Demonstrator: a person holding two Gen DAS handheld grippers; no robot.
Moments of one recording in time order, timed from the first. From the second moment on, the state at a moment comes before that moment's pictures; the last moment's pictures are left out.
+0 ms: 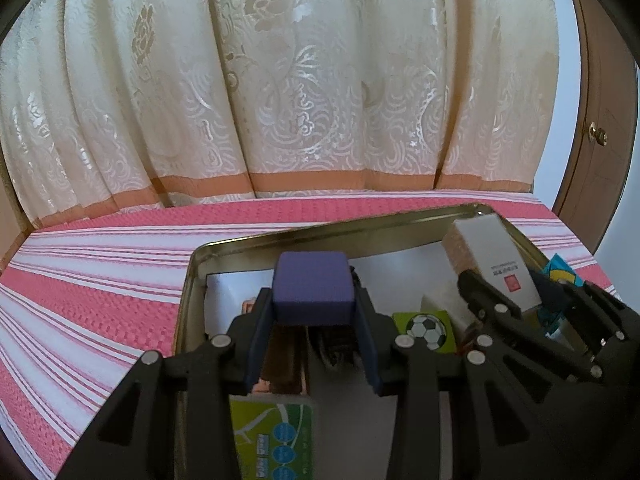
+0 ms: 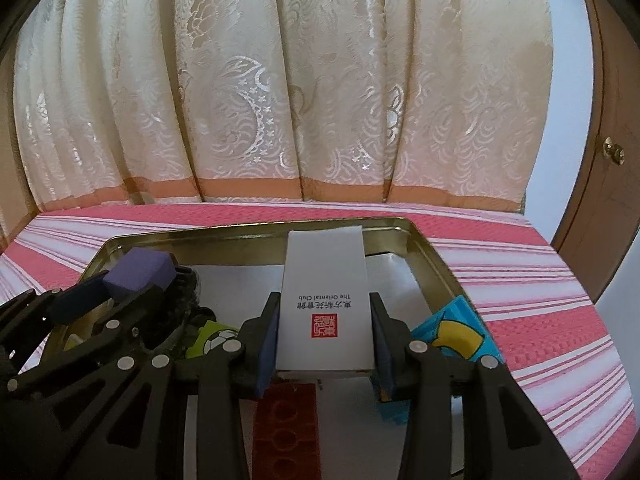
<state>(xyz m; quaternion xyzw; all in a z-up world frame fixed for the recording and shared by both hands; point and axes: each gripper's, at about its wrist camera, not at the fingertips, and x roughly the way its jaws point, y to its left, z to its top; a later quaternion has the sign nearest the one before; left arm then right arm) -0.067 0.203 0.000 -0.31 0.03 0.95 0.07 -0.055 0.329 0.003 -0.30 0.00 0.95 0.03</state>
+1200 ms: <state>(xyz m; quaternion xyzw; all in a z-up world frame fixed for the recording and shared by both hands) -0.003 0.171 0.015 -0.18 0.03 0.98 0.03 0.010 0.345 0.029 -0.14 0.06 0.98 0.09</state>
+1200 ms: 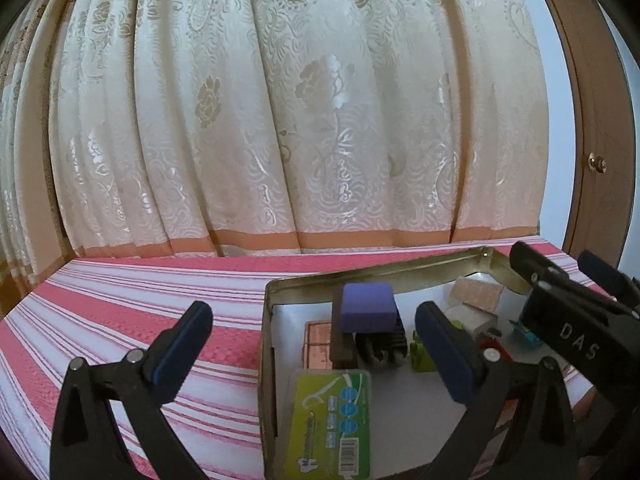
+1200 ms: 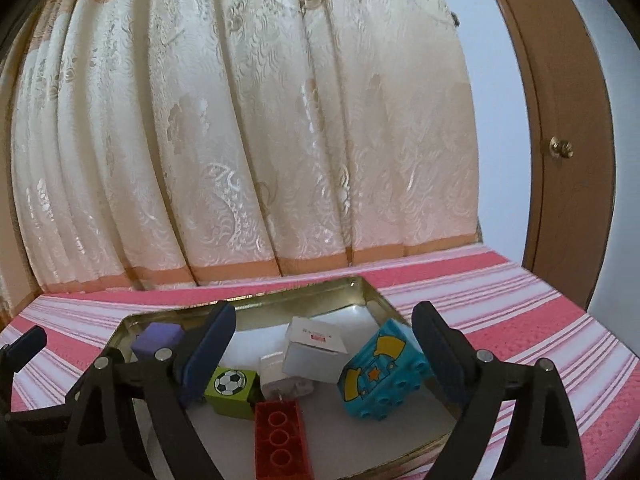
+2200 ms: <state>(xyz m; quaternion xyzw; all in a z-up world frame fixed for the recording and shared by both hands) 0.032 0.165 0.017 -0.14 0.05 0.99 0.02 0.076 0.327 0.035 -0.09 0.04 0.98 0.15</state>
